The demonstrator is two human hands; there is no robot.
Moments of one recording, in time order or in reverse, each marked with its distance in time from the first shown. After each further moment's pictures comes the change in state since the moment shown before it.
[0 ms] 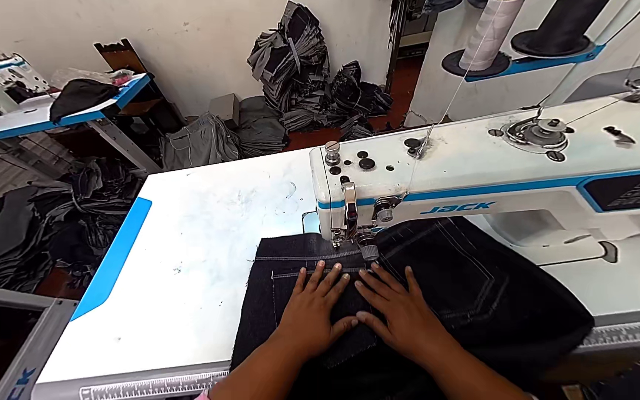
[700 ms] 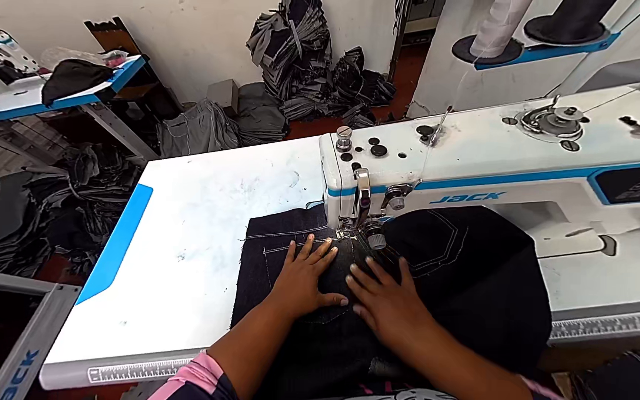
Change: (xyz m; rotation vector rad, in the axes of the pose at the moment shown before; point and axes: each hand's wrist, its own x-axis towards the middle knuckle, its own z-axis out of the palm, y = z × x) left_hand 0.020 -0.031 -0.024 -0.022 -0.108 -0.084; right_hand 0.019 -0.034 -0.025 -0.033 -0.351 0.060
